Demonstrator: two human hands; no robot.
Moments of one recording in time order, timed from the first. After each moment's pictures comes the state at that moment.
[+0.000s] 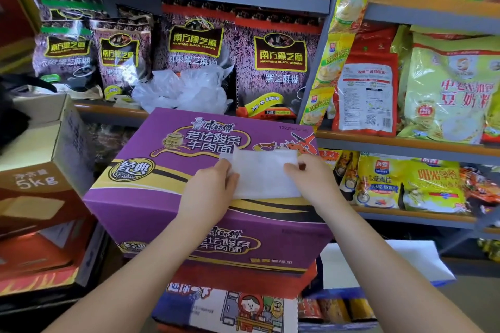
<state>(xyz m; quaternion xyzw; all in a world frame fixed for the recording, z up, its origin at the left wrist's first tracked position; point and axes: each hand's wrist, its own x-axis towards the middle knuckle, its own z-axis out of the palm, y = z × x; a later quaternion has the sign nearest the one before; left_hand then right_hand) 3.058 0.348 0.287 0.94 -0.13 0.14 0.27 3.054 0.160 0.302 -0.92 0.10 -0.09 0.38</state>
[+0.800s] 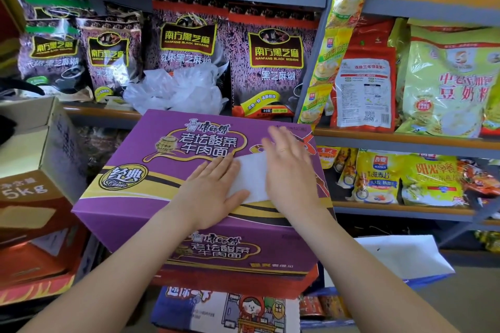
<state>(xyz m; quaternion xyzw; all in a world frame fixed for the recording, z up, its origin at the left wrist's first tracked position) 3.083 0.361 0.279 0.96 -0.28 -0.02 0.06 3.063 0.197 0.296 -0.97 -0.04 -0.23 0.05</state>
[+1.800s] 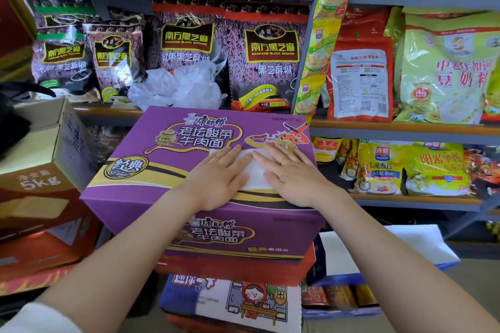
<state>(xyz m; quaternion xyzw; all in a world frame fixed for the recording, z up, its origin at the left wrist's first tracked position) 3.077 0.343 0.286 0.95 -0.31 -0.06 0.06 3.048 0.149 0.289 -0.98 -0.15 0.07 0.07</state>
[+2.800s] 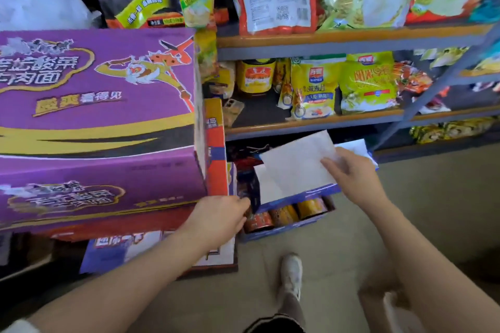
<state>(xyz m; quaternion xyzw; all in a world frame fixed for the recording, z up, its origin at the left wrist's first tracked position) 2.963 0.167 0.160 0.89 -0.43 -0.13 -0.01 2.900 -0.090 0.178 -0.92 0.17 -0.09 0.34</state>
